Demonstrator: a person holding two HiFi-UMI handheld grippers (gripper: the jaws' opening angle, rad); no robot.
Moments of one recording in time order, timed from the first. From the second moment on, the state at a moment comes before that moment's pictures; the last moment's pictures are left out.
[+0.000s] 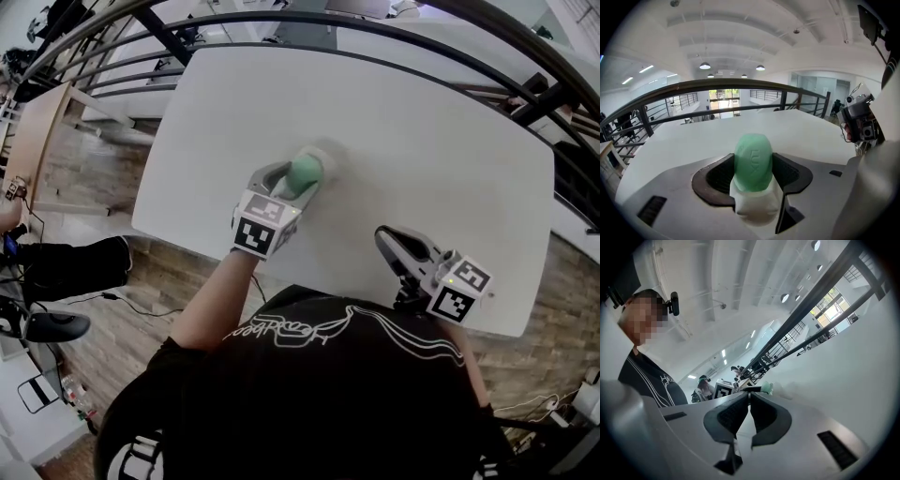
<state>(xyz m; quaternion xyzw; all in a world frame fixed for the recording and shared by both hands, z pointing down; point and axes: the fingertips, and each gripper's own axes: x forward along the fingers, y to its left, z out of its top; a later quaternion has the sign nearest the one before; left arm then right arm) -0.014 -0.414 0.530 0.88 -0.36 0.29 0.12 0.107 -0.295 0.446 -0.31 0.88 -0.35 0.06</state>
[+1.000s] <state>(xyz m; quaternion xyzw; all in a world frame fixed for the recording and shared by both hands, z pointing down) 0.001 -0.320 0.402 0.92 -0.36 0.13 0.12 0.106 -0.257 0.382 -0.30 0.92 -0.24 0.03</state>
